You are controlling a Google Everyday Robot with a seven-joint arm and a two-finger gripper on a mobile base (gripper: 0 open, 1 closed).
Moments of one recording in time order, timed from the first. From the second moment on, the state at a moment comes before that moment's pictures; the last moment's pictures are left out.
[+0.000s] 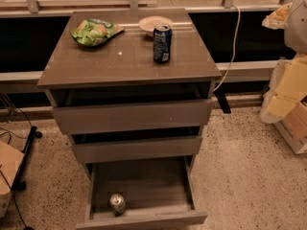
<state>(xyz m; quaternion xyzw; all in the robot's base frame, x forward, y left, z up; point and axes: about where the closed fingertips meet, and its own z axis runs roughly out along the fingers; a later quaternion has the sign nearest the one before) 0.434 -0.204 1.016 -0.60 0.77 -0.08 0.21</state>
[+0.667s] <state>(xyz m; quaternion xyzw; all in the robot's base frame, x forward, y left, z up) 0.442 -0.198 0.995 -0.60 0.76 -0.04 0.23</state>
